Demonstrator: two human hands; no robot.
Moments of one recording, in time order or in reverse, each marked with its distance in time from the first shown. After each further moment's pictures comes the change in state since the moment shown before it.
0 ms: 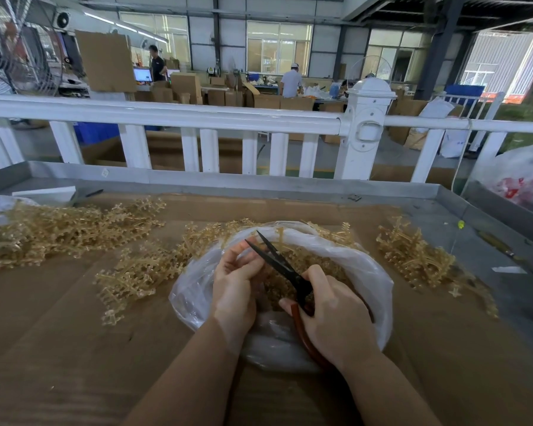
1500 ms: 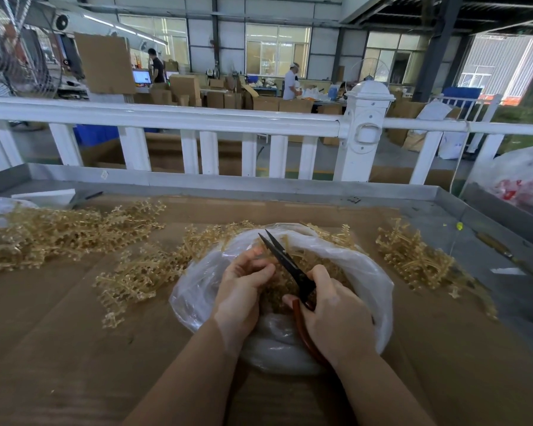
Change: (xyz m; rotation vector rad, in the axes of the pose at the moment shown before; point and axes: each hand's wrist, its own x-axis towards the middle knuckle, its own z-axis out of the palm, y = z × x) left_hand 0.002 -0.002 0.000 0.015 -0.094 -0.085; right_hand 0.003 -0.001 0.006 -0.001 0.052 0.076
